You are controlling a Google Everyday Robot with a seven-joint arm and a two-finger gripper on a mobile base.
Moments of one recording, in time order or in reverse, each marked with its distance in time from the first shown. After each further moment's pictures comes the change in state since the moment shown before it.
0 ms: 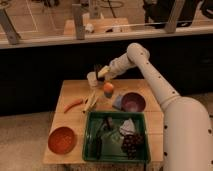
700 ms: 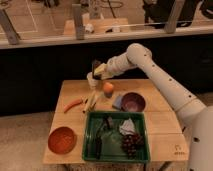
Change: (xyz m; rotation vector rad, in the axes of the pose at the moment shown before) arm -0.031 -0.065 -0.037 0.028 0.130 0.129
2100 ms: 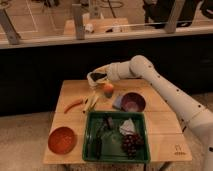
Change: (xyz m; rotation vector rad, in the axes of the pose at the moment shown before) arm -0.005 -0.008 0.006 0.185 0.054 0.692
